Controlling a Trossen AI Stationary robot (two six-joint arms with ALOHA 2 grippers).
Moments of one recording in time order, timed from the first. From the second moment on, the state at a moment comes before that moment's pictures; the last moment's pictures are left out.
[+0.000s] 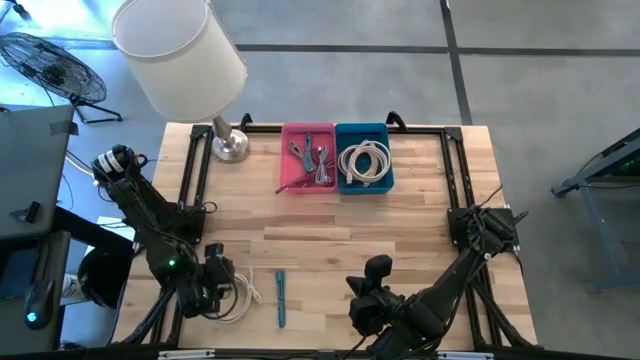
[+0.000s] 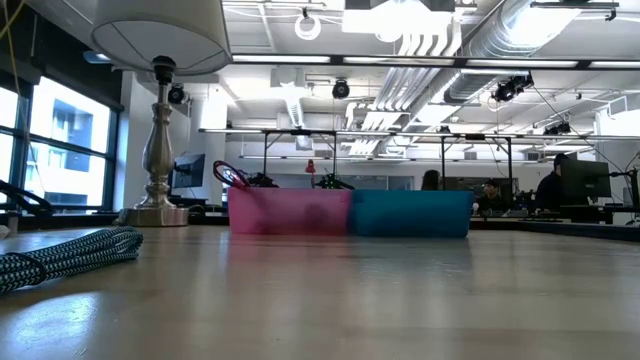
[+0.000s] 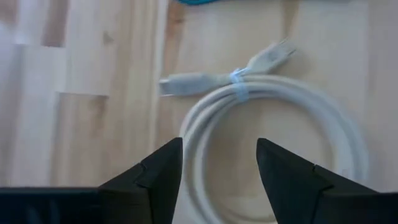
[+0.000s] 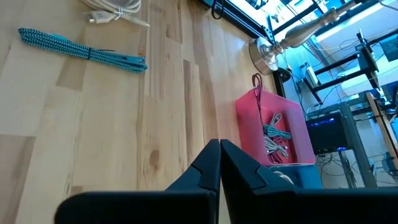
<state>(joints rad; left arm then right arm) -1.02 1.30 0.76 -0.73 -0.38 -1.05 0.78 2.03 1.95 -1.27 0.99 0.49</state>
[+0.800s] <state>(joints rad) -1.02 1.45 0.76 -0.78 -0.32 -0.82 0.78 2.03 1.95 -1.26 1.00 0.49</state>
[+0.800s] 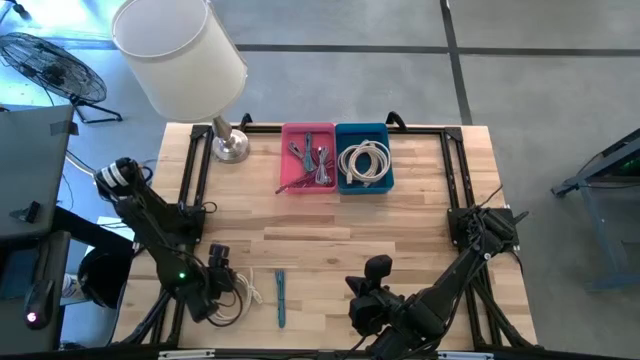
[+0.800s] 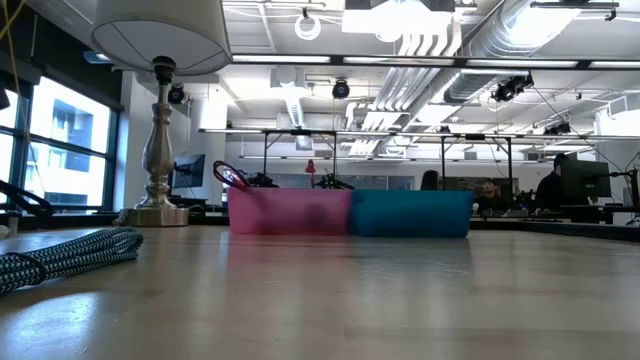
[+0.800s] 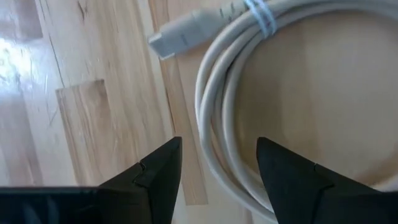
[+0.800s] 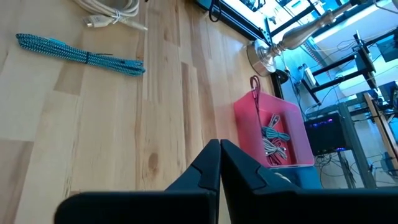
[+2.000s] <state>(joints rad) -1.04 1.55 1.36 -1.16 -1.18 -0.68 0.82 2.03 1.95 -1.33 1.39 0.58</state>
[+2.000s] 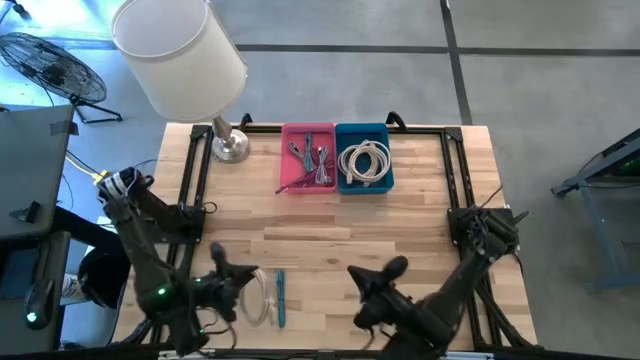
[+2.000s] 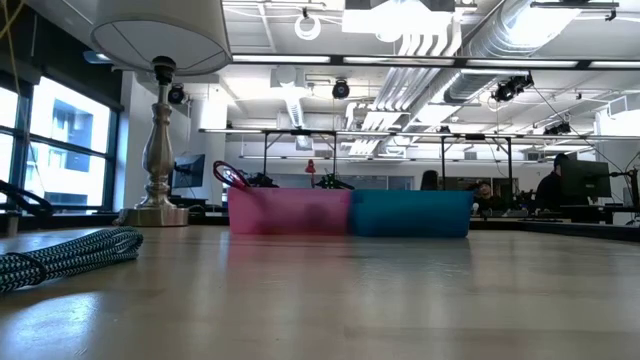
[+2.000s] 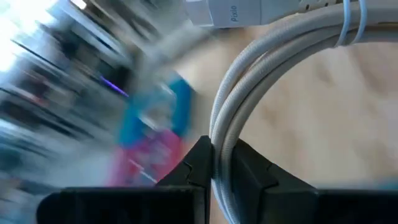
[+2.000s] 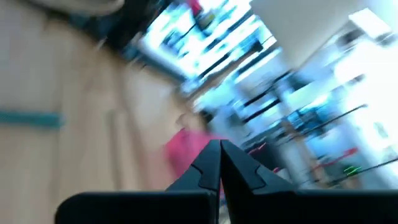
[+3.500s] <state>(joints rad) -0.73 1.55 1.32 -1.07 -1.57 -0.69 0.61 2.03 1.95 -0.86 1.05 0.33</state>
